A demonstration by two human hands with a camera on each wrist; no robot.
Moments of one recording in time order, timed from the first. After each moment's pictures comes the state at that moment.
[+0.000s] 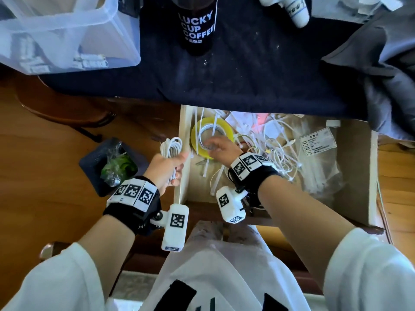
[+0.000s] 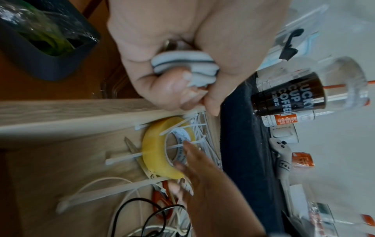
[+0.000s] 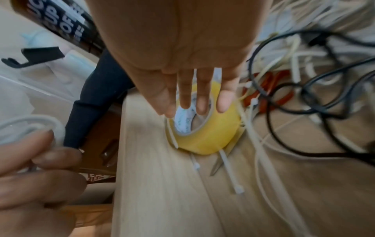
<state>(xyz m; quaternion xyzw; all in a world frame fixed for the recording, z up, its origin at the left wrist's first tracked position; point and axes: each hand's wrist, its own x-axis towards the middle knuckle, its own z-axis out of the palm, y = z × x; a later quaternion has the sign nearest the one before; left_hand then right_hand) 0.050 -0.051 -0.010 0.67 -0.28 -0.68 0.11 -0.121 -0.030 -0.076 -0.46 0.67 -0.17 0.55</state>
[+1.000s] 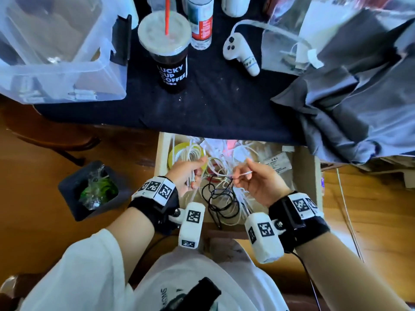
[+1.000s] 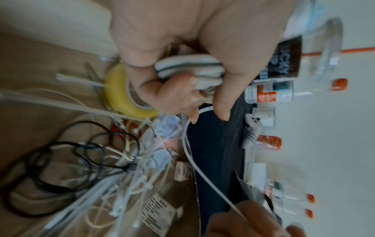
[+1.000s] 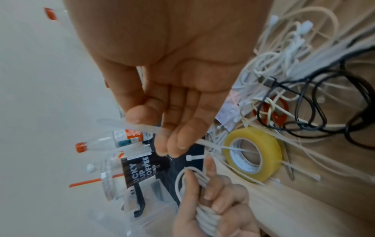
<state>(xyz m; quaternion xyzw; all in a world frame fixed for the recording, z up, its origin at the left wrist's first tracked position) -0.044 -0.038 0.024 0.57 -0.27 -0.77 0.10 -0.216 0.057 0.028 -0.13 0.46 -0.54 0.69</state>
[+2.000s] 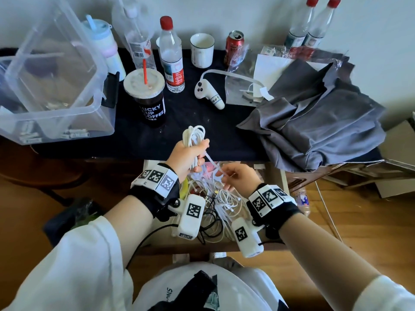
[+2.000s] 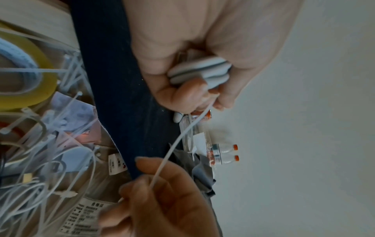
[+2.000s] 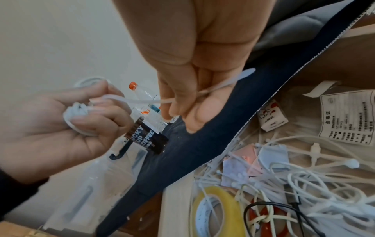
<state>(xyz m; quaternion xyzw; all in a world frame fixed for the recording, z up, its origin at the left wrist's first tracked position) -0.107 -0.045 0.109 0.46 -0.45 -0.73 0.23 -0.245 0.055 0.062 -0.45 0.72 -0.31 0.43</state>
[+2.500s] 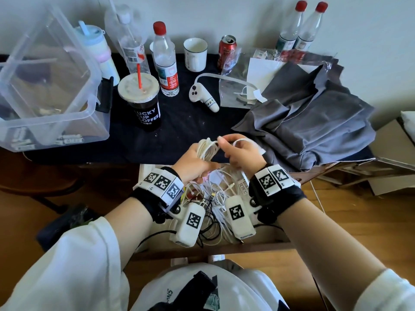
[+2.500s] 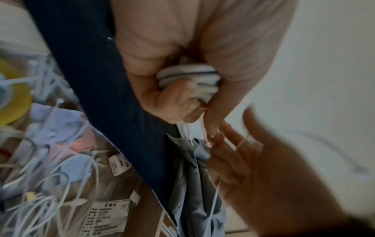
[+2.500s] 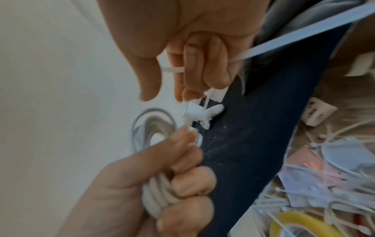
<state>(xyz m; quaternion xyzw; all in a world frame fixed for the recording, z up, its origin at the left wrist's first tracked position) -0.118 -0.041 0.103 0.42 -0.60 -0.68 0.11 -0.250 0.028 0.120 -0.34 0.69 -0.49 0.42</state>
